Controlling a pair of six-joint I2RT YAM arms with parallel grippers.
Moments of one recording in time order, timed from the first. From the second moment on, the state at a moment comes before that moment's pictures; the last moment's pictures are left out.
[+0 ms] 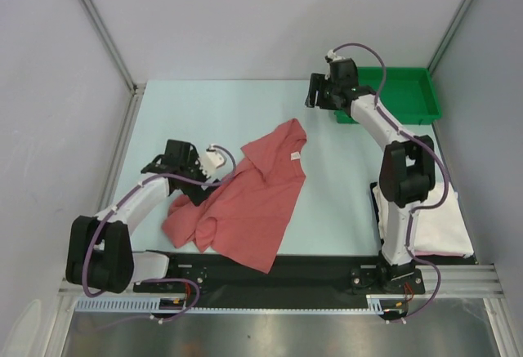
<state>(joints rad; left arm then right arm) -0.18 1.29 0.76 -0.50 0.19 0.67 0.28 2.05 1.80 -0.38 -0.10 0.31</state>
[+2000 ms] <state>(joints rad) -0.25 2.20 1.84 -0.09 -0.17 0.70 0.28 2.15 1.74 -0.62 0.10 0.29</state>
